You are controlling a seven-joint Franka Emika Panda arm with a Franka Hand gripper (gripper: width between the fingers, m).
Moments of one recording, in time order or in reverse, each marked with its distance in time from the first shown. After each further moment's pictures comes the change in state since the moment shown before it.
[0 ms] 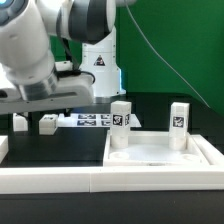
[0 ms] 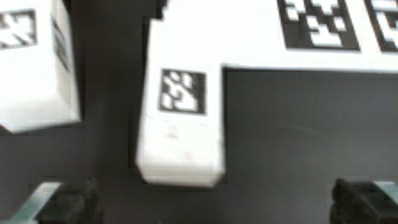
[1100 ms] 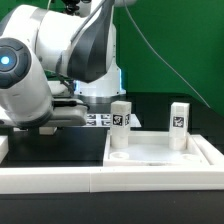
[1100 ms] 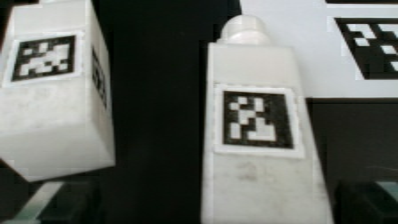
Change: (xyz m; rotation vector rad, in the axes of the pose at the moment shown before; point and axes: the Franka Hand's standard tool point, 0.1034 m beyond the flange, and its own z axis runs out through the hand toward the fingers) arm 0.009 0.014 0.034 -0.046 -0.151 0.060
